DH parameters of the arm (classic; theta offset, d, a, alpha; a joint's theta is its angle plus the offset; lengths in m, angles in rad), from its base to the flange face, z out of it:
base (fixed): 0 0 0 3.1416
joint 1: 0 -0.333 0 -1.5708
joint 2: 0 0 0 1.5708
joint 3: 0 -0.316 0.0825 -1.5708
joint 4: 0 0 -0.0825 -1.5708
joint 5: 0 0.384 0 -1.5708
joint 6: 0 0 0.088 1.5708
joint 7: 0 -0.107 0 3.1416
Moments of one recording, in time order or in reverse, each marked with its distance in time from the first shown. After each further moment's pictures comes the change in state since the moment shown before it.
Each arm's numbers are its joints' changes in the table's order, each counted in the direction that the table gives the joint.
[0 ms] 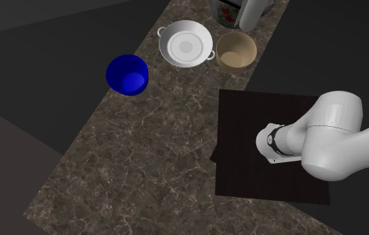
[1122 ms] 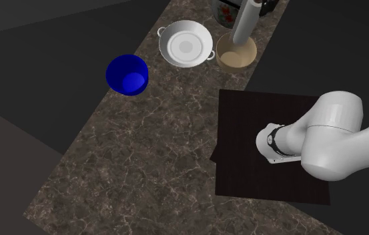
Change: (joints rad) arm 0.011 -0.014 0.052 -0.215 -0.032 -0.227 -0.043
